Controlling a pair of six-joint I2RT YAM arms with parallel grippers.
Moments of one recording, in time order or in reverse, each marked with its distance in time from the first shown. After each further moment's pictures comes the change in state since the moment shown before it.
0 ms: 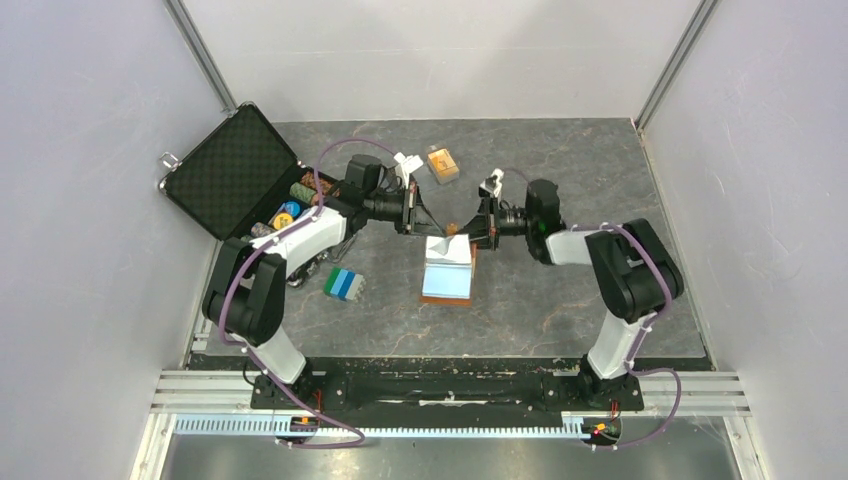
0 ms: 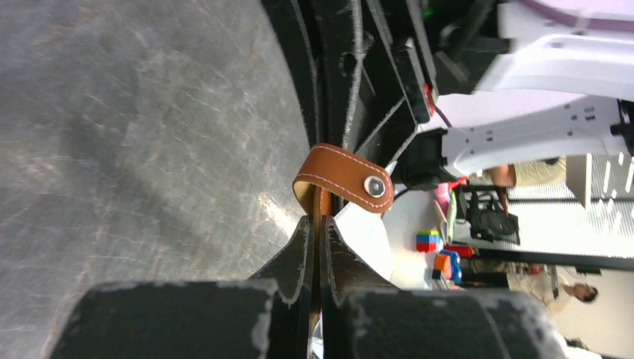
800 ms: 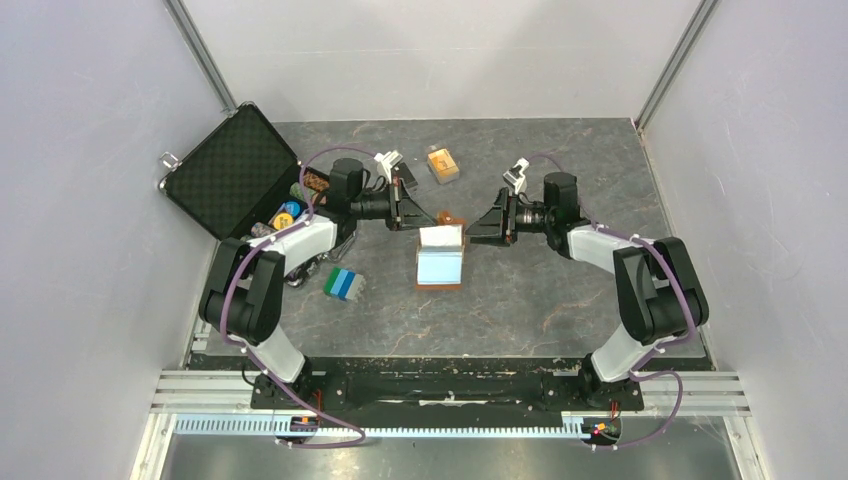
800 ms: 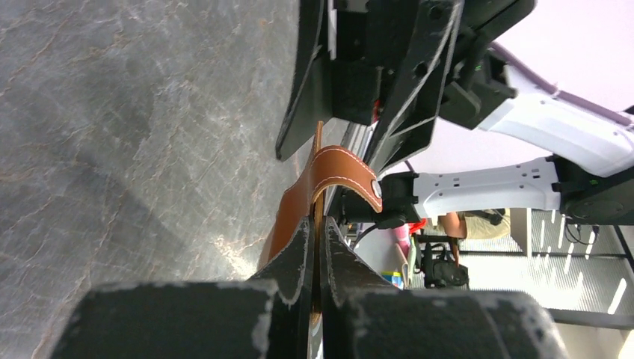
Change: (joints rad) left arm 0.078 -0.005 -0.118 0.280 -0.010 -0.250; right arm -0.103 -0.199 0.103 -0.746 0.121 -0.788
